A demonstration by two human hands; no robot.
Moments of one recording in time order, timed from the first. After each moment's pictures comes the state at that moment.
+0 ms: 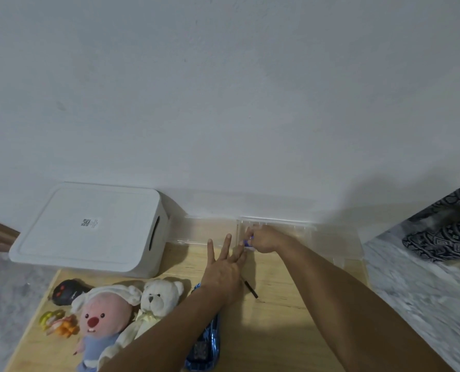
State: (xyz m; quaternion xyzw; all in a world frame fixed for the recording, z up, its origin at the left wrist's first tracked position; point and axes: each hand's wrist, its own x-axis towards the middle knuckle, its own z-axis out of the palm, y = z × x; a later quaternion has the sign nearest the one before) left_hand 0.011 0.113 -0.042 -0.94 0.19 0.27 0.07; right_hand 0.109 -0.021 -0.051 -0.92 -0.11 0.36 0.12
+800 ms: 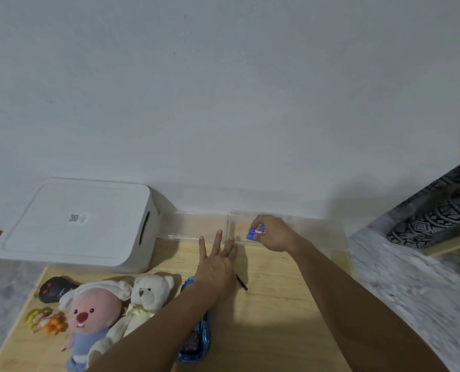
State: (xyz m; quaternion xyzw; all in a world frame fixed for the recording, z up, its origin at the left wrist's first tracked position) left_hand 0.005 0.106 -0.041 -0.95 0.17 0.26 0.04; right_hand 0.083 -0.063 -0.027 -0.92 -0.01 0.25 0.29
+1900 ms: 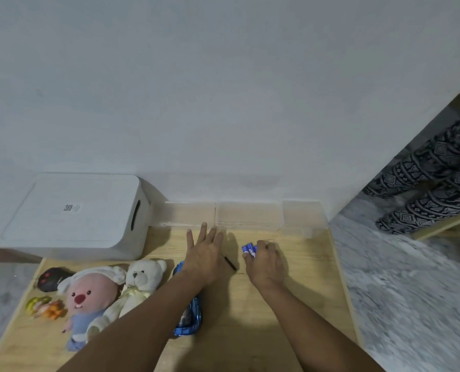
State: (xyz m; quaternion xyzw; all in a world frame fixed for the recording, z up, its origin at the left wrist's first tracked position) left_hand -0.018 0.109 -0.046 -0.97 0.13 0.19 -0.01; right_hand -0.038 -0.047 -0.082 -0.96 0.16 0.10 0.20
